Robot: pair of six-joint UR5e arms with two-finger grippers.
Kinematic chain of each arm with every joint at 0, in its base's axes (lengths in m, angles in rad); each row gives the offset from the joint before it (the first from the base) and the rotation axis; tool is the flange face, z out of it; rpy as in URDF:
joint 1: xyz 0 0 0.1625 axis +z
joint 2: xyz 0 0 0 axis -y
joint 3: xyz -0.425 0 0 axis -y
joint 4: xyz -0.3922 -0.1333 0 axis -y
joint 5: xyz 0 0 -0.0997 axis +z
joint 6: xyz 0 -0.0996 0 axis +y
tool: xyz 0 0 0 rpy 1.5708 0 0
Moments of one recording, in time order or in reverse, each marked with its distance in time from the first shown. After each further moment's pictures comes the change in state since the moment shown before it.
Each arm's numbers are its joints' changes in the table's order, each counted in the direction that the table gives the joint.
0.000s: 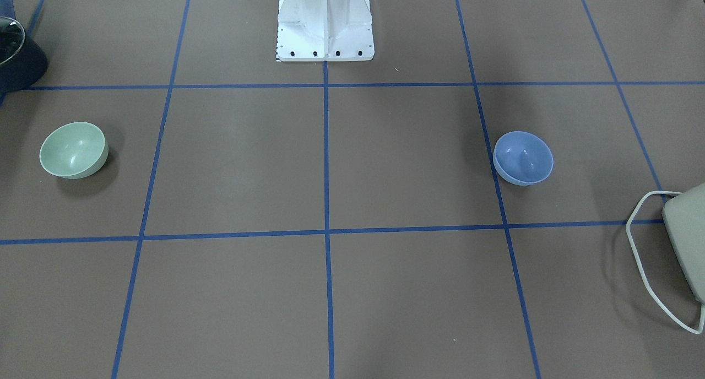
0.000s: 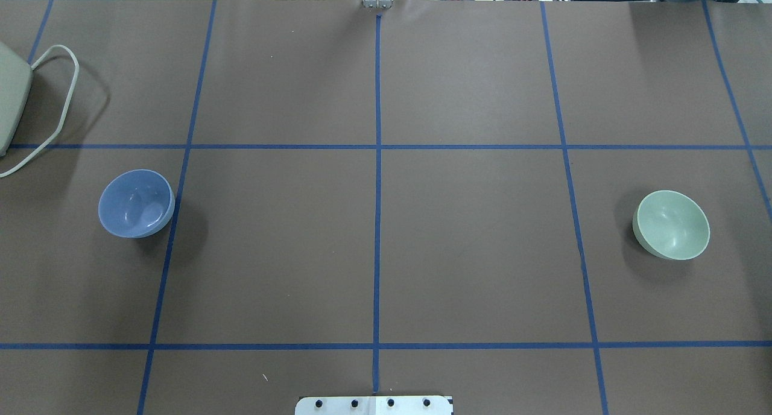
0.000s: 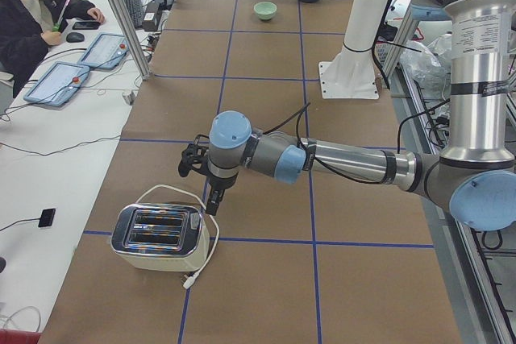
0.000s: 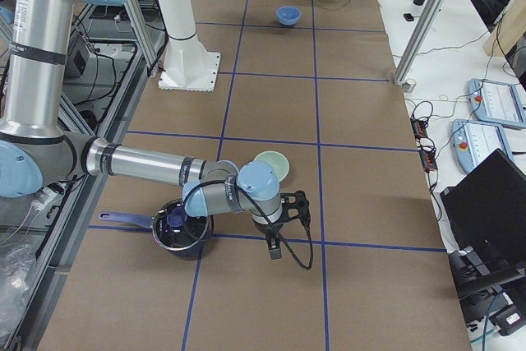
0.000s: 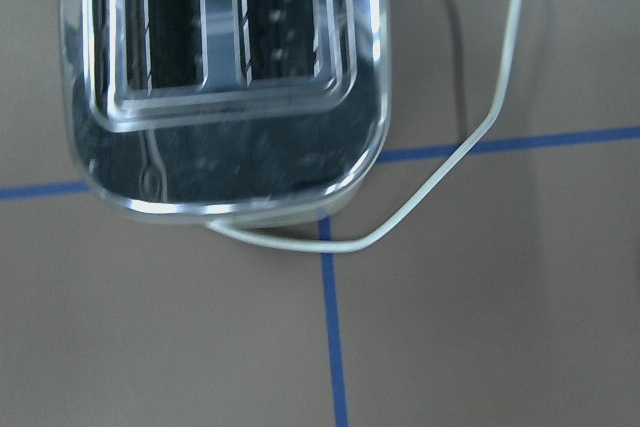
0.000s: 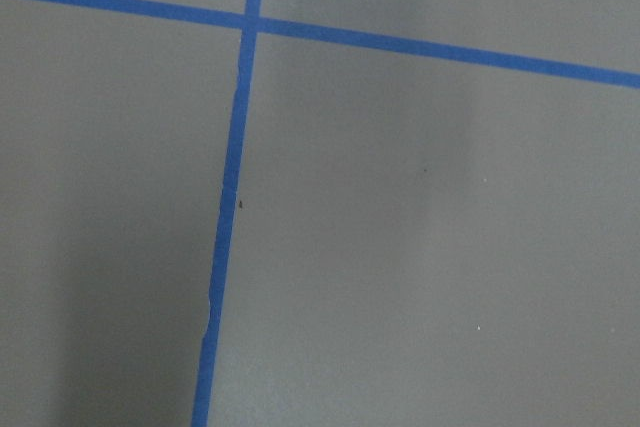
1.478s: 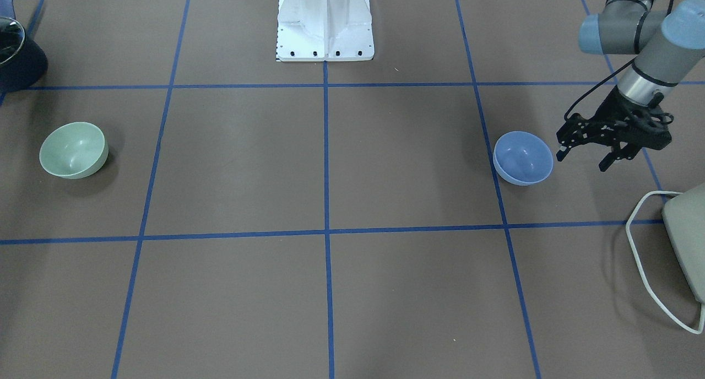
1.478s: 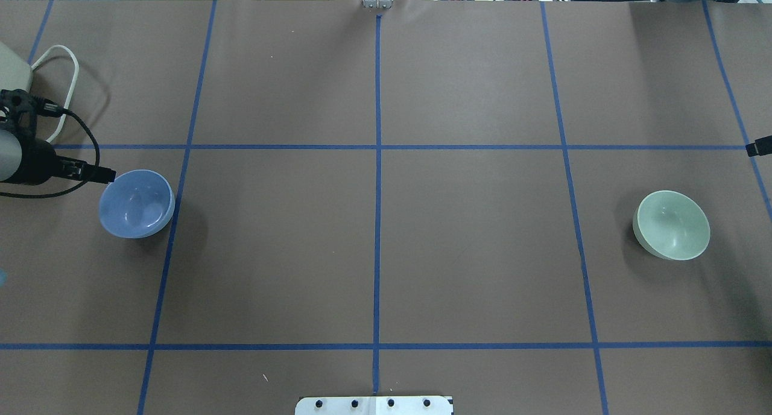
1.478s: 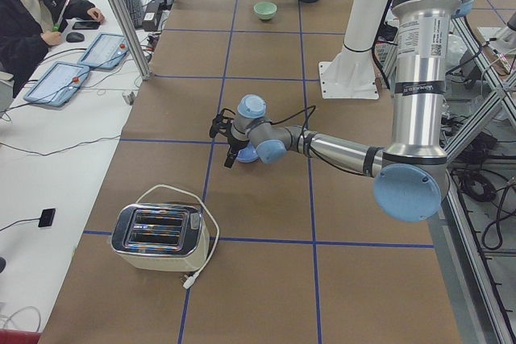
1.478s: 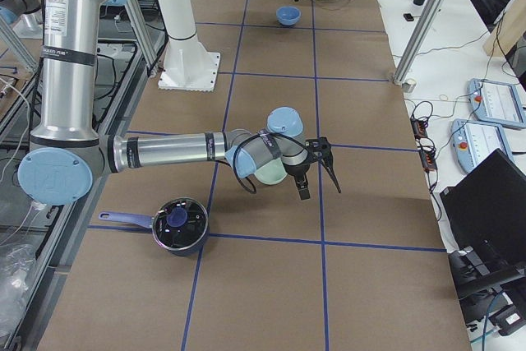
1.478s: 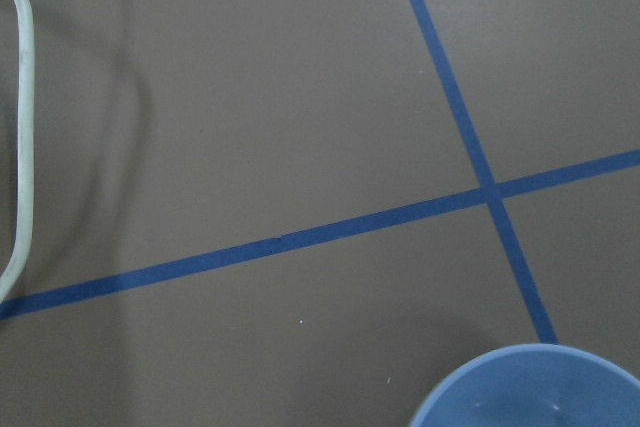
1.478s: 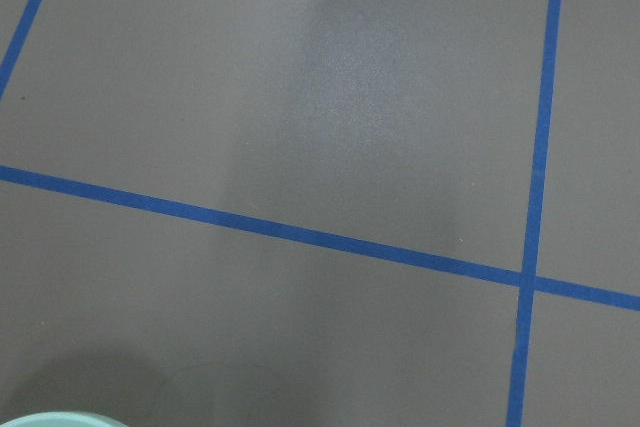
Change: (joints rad) left arm 0.642 -0.050 0.067 -0.410 -0.373 0.666; right arm -0.287 0.094 0.087 0.113 0.123 -0.413
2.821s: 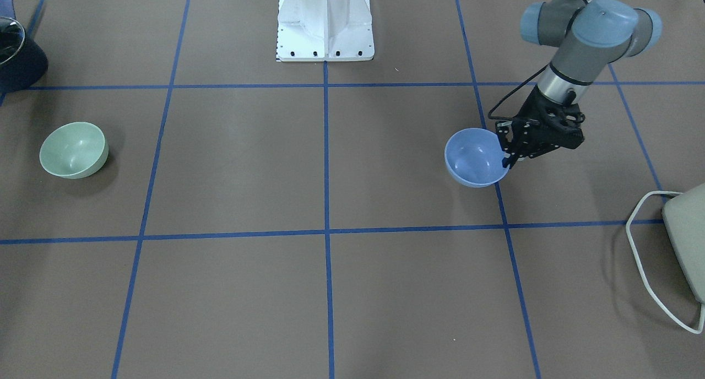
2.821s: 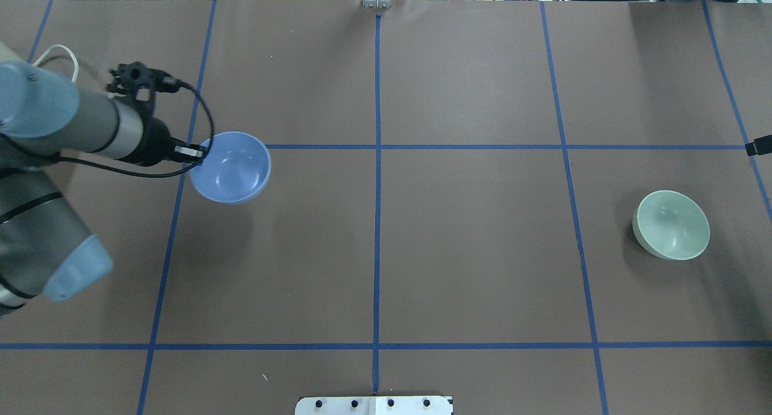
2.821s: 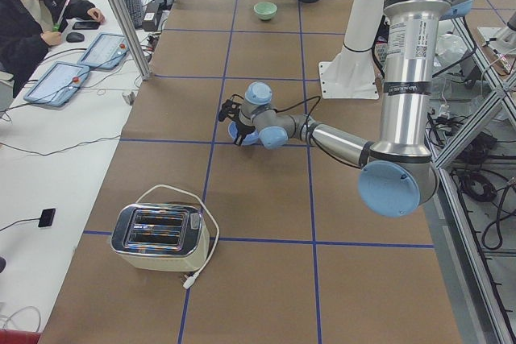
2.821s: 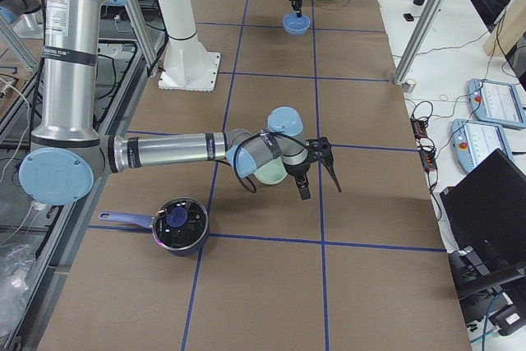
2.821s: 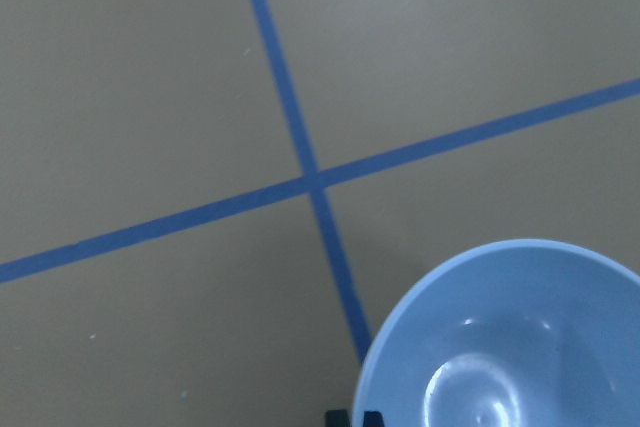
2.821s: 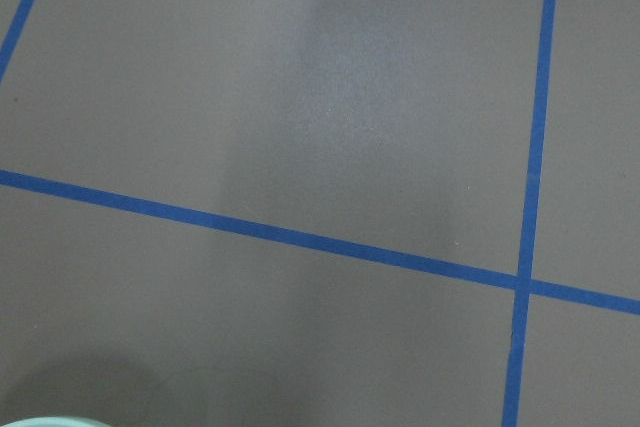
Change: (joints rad) left arm 0.149 -0.389 -0.122 0.446 -0.024 0.145; right arm -0.002 0.000 0.000 0.001 0.012 -0.003
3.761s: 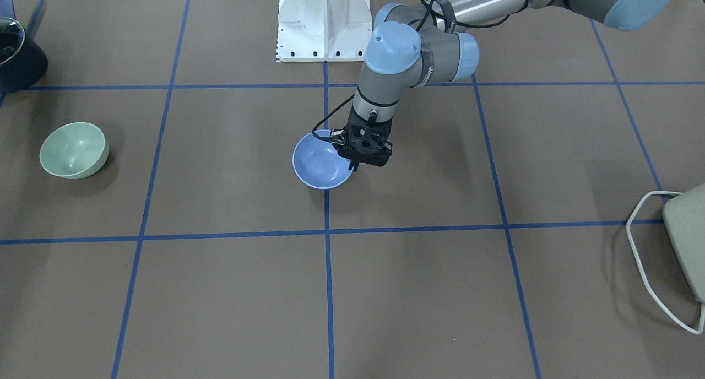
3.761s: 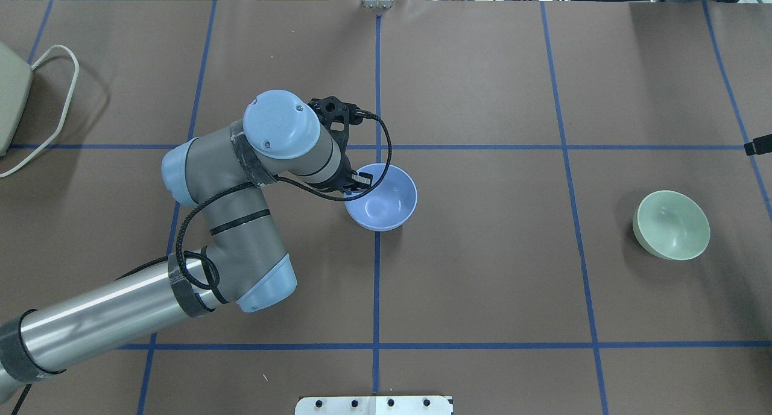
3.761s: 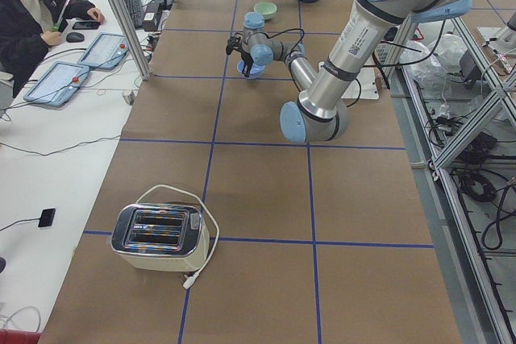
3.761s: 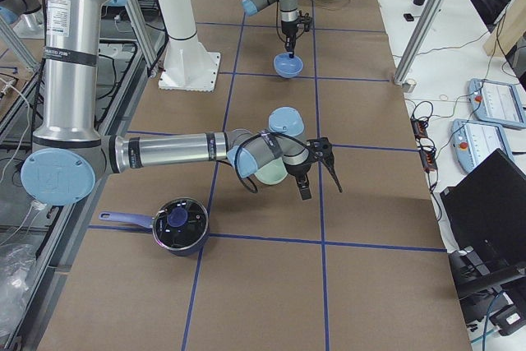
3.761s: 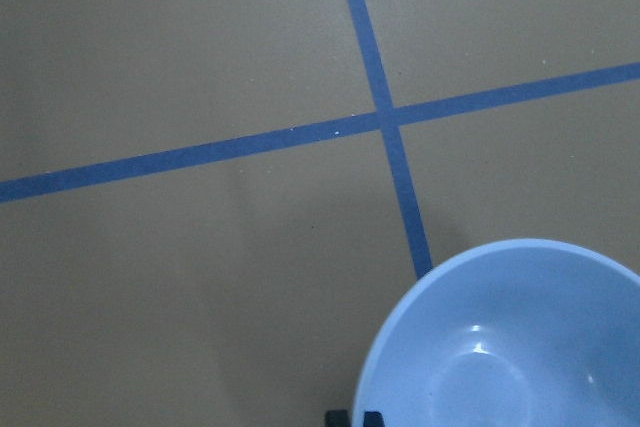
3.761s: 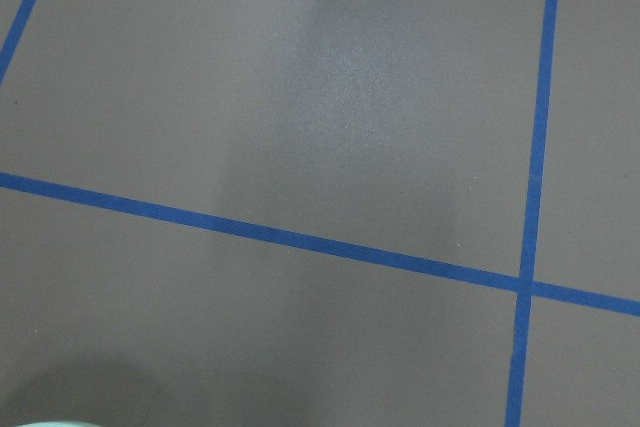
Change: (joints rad) left arm 0.191 -0.367 0.329 -0.011 -0.063 0.114; right arm -0.001 0.005 -0.005 0.000 0.000 -0.003
